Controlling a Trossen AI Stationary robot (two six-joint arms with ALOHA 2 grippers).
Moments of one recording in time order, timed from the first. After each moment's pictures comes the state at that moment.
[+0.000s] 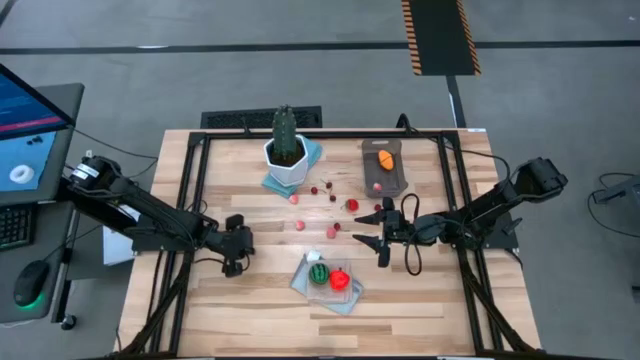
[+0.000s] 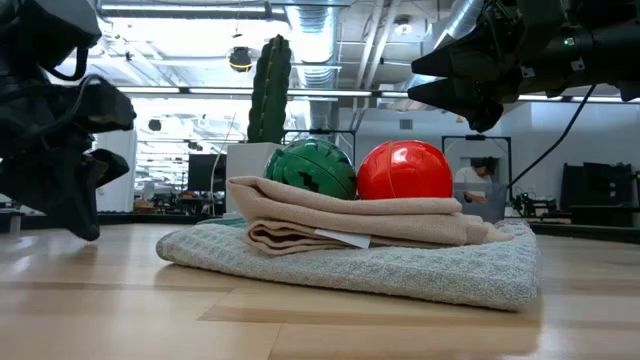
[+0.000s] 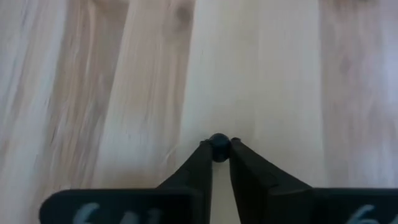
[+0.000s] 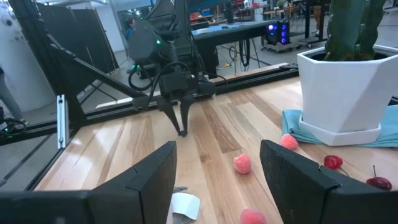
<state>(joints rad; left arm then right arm) -0.41 1.11 0.30 -0.16 -0.19 -0.48 0.34 1.38 0.32 0.96 0.45 0.19</state>
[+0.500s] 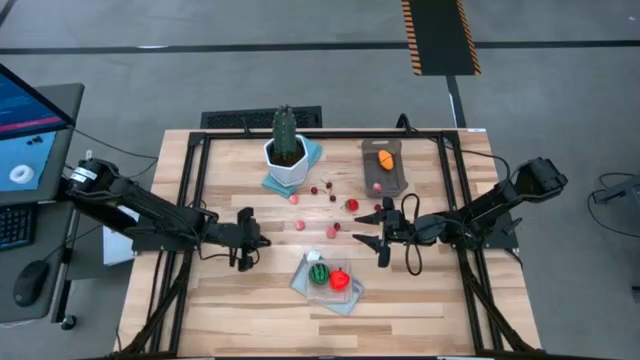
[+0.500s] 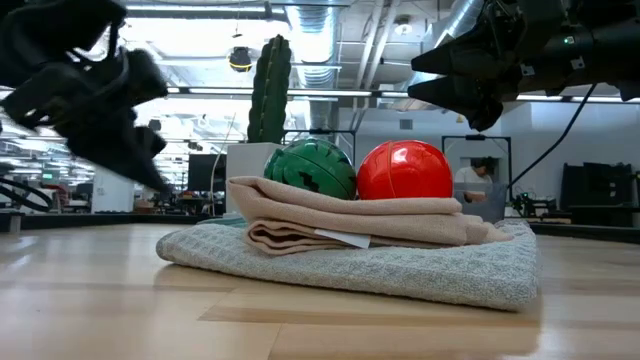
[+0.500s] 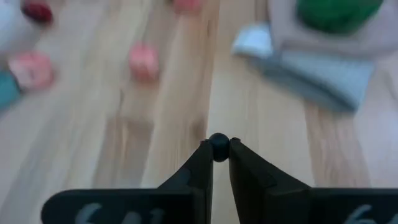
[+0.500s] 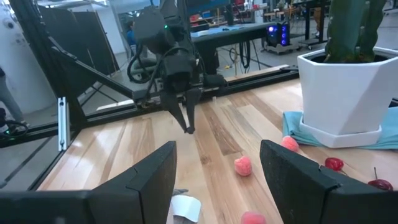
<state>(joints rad) -0.30 1.11 0.30 0.13 -0.24 -0.33 0.34 1.38 0.32 0.97 0.45 0.18</state>
